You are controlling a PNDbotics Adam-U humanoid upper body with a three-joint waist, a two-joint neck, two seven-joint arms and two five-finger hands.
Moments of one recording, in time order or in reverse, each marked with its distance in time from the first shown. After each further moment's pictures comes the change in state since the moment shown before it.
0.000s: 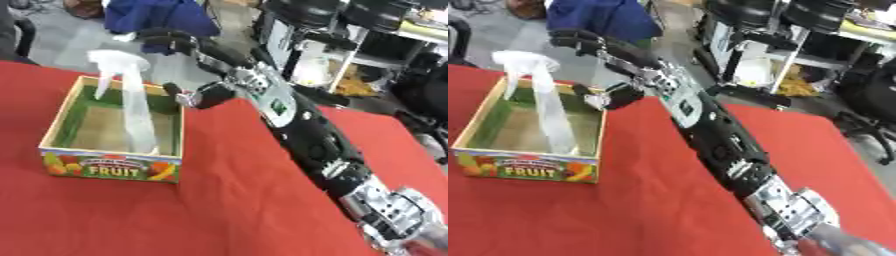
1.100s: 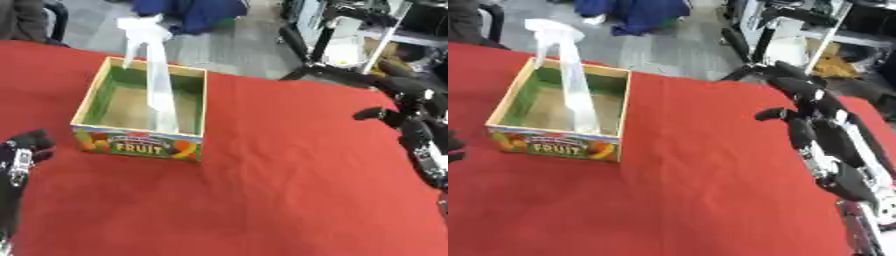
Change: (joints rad) left arm 0.114 0.000 0.089 0.015 -0.063 -0.002 0.099; right arm 0.690 0.310 -0.166 -0.611 -0.513 0.378 0.110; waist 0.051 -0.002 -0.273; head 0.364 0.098
